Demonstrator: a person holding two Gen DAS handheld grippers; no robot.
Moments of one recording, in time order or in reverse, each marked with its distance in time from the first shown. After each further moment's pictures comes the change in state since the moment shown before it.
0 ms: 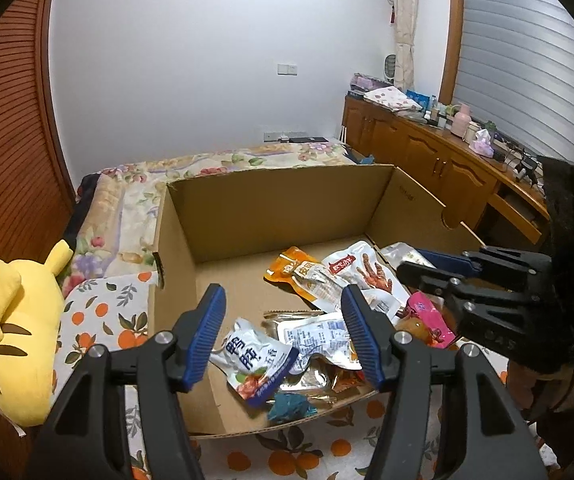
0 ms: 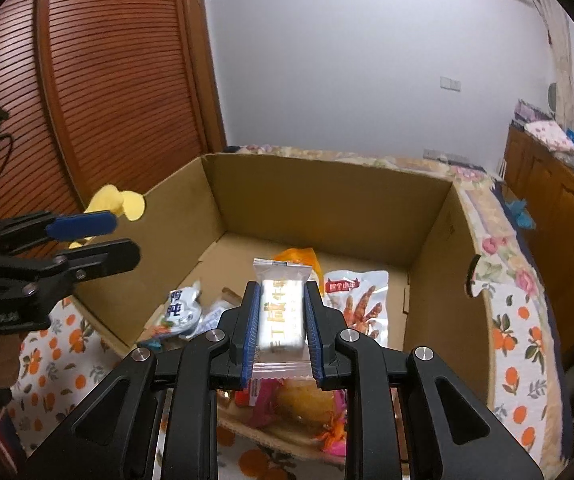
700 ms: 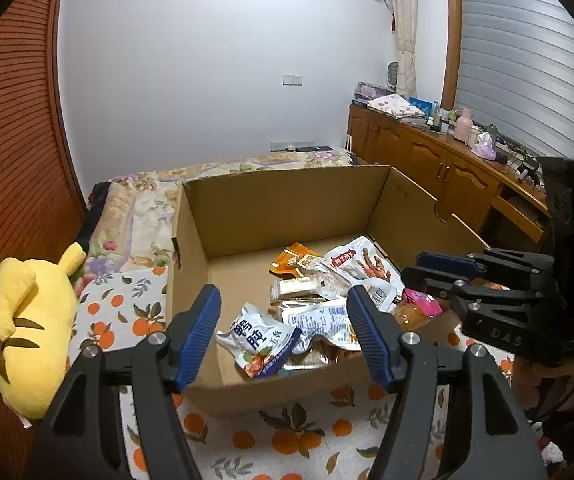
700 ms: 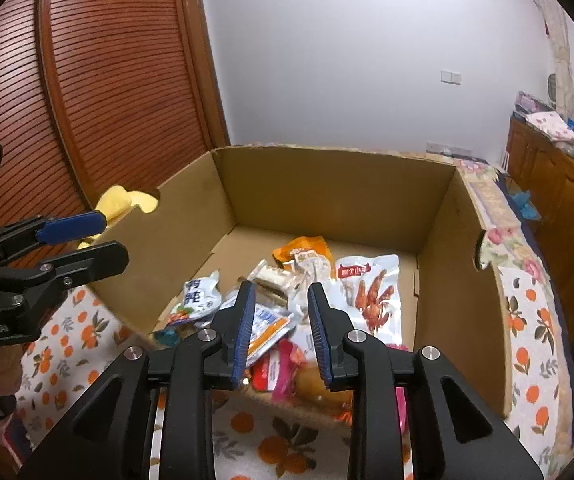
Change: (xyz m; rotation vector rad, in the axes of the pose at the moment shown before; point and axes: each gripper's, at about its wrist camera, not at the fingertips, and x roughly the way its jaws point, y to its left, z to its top) left arm -0.032 -0.007 -0.019 0.012 -0.050 0.037; right arm -0.023 0.014 -0.015 0.009 -0.016 0.019
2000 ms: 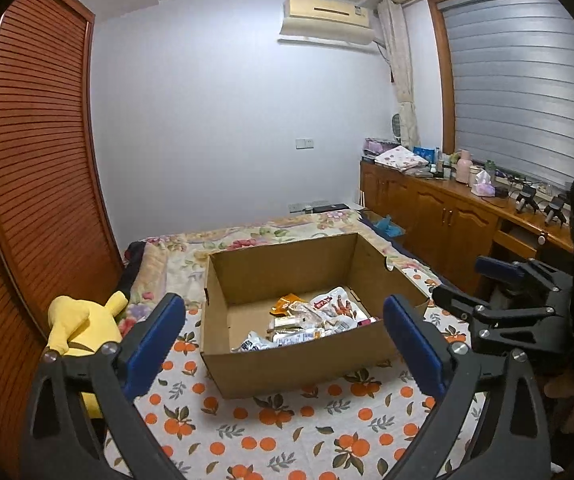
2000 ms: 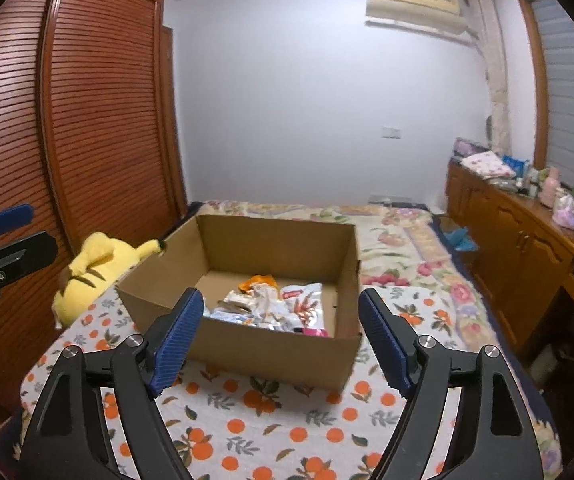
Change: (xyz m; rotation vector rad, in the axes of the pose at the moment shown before) left arm -0.144 -0.060 -0.008 0.035 -0.228 0.106; right arm -0.138 0.024 -0.022 0.013 -0.209 -0.244
